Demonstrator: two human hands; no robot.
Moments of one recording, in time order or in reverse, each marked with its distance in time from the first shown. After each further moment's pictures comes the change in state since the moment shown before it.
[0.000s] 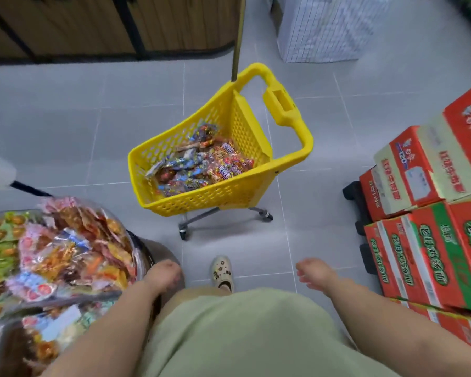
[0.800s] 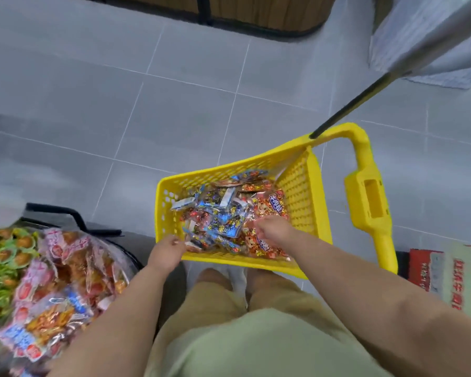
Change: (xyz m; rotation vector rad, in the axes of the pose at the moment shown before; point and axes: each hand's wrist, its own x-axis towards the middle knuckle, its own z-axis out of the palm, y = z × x) left_hand 0.155 0.121 -0.130 -0.240 0.273 -0.169; right_hand 0.121 -0.381 0.058 -0.284 -0.221 -0.245
